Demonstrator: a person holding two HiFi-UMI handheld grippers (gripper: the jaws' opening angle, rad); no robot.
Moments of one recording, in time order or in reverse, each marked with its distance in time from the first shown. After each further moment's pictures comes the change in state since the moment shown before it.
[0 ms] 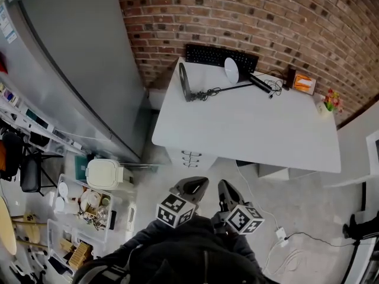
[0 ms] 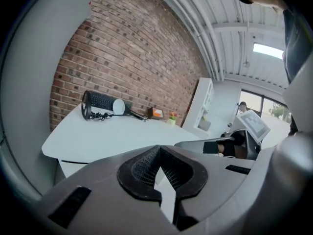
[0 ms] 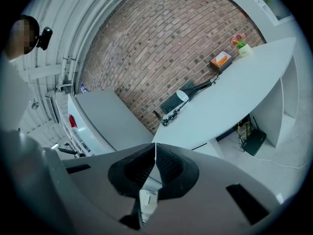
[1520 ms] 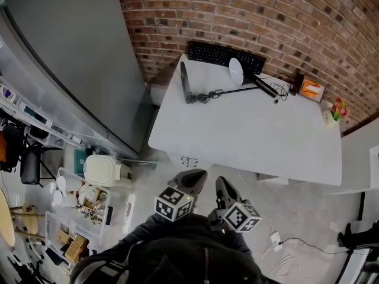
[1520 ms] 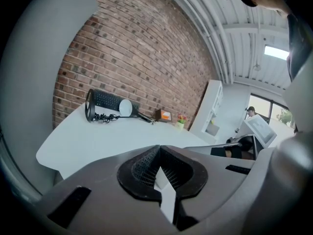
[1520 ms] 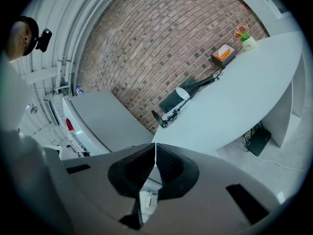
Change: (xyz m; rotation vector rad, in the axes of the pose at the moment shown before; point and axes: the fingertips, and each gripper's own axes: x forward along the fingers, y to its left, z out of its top) left arm 0.045 0.039 0.029 -0.068 -0.005 0.060; right arm 0.043 -0.019 0.031 0.027 0.040 0.020
